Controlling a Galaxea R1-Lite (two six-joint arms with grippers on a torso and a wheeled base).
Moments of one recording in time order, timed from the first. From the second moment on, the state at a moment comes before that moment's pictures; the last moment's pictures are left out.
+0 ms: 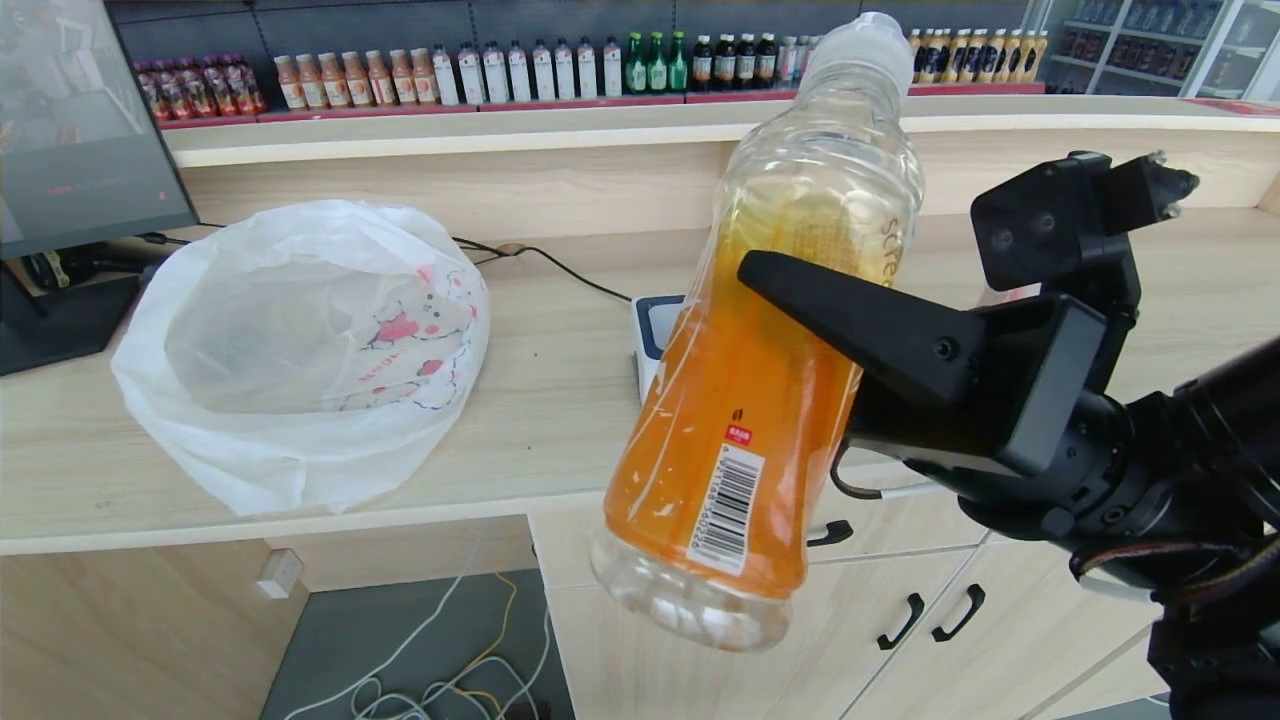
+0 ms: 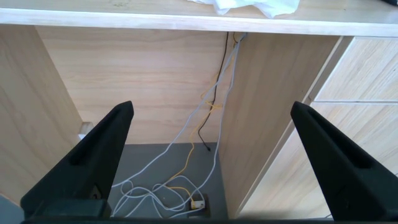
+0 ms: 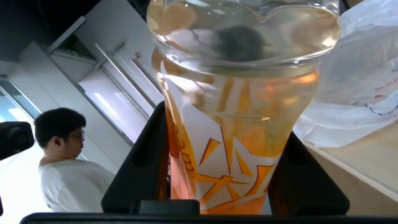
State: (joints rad) left arm 0.00 0.00 0.00 0.00 0.00 0.00; right arm 0.76 1.67 -0.66 -1.57 0.54 0.93
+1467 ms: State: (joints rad) left arm 0.00 0.00 0.00 0.00 0.00 0.00; right arm 0.74 1.67 -0.55 -1.57 0.31 0.22
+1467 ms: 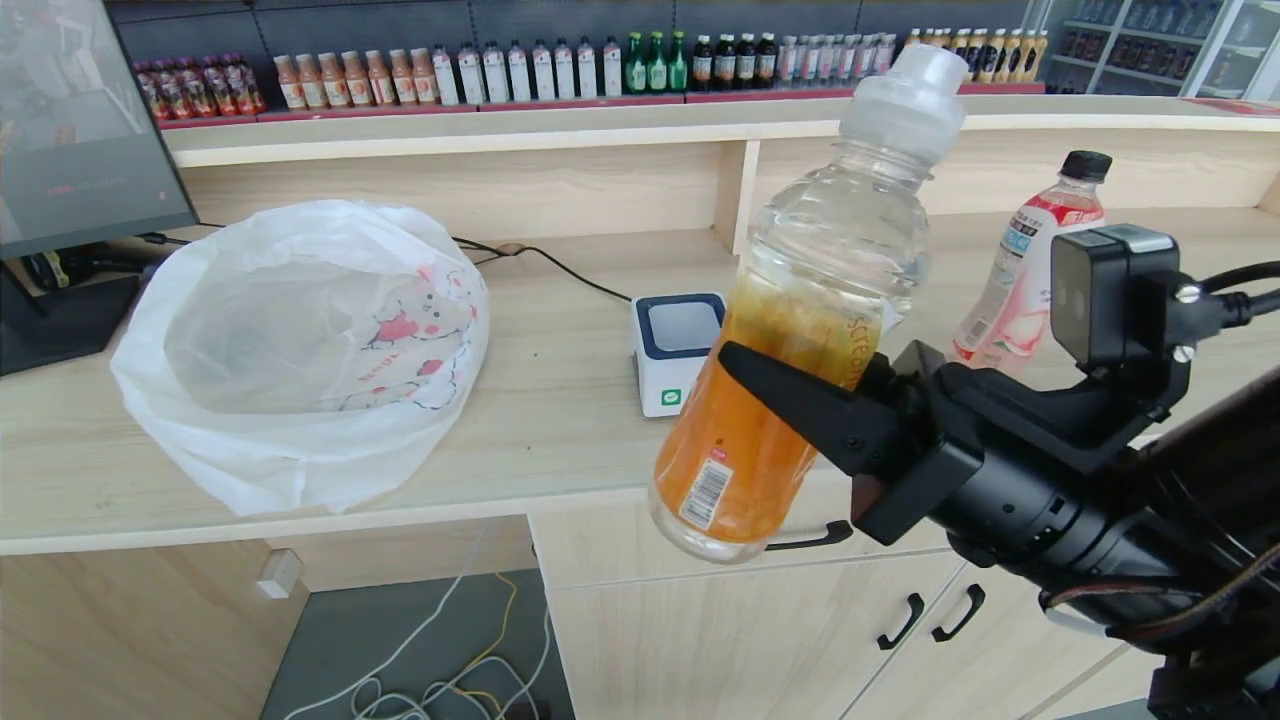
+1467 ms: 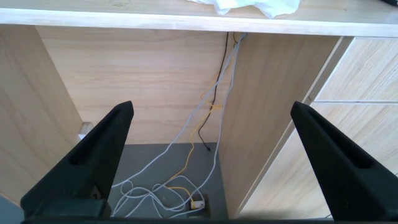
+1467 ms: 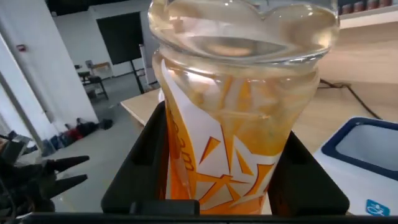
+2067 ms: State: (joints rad) left arm 0.00 0.00 0.00 0.00 0.00 0.00; right arm 0.75 1.68 -0.56 -1.57 -0.12 -0.13
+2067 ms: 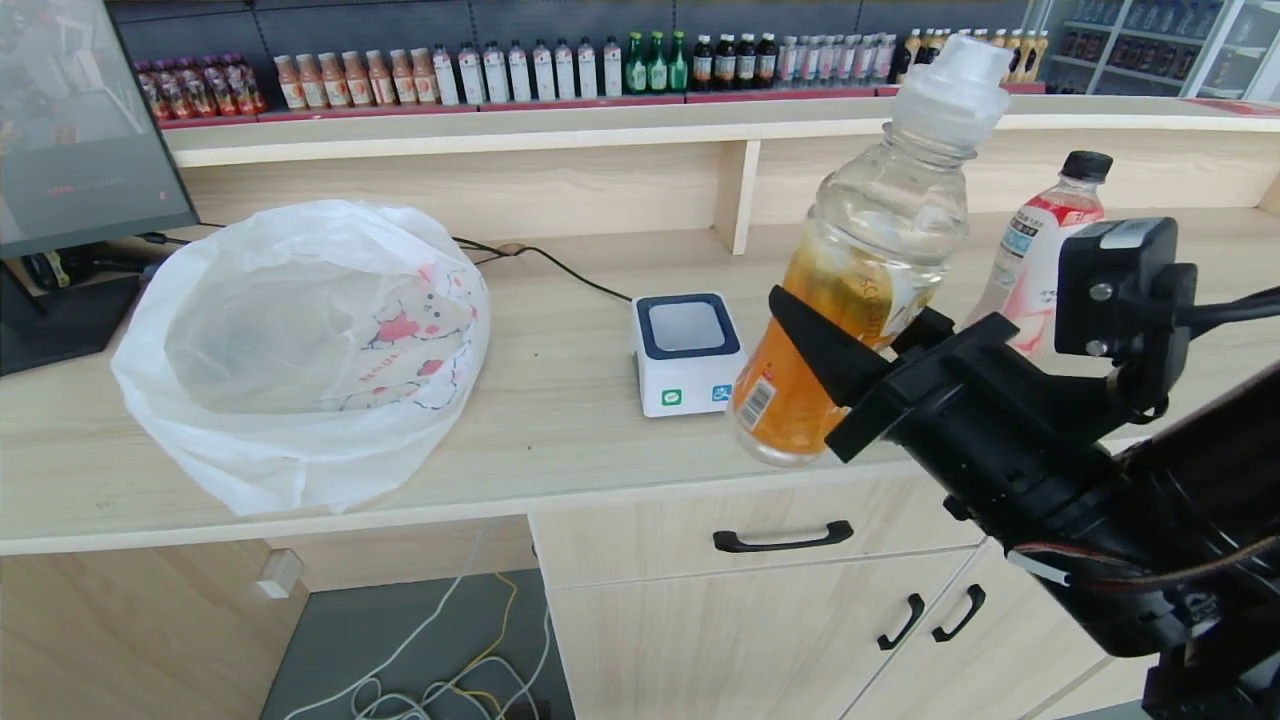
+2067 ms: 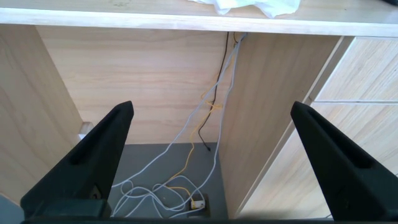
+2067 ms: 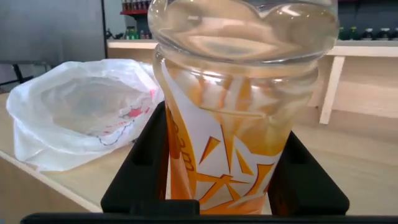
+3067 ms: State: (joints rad) left arm 0.00 0.00 0.00 0.00 0.00 0.00; right arm 0.57 1.66 -0.54 -1.57 -0.20 -0.15
